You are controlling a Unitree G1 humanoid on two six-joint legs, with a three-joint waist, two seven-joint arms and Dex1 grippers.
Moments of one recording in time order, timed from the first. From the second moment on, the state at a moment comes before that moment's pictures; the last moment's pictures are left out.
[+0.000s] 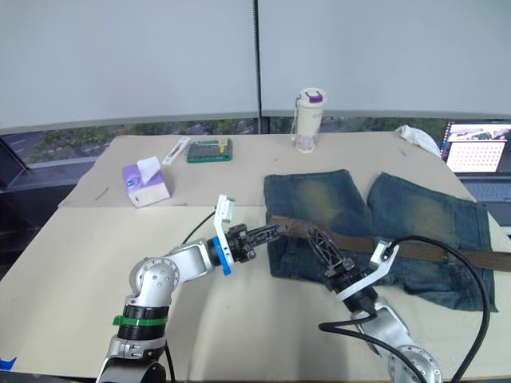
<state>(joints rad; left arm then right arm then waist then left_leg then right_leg) -0.47 0.05 0.04 -0.10 -0.84 1.01 -0.54 0.09 -0.14 -0.33 -0.43 1.39 0.71 0.23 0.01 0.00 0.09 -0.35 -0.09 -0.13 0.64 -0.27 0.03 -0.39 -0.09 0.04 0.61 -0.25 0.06</state>
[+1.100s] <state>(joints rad) -0.45 0.32 -0.22 0.06 -0.32 0.36 -0.84 -0.01 -0.26 -0.28 -0.30 1.22 0.72 -0.13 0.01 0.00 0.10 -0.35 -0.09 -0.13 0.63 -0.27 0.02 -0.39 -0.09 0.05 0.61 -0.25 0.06</state>
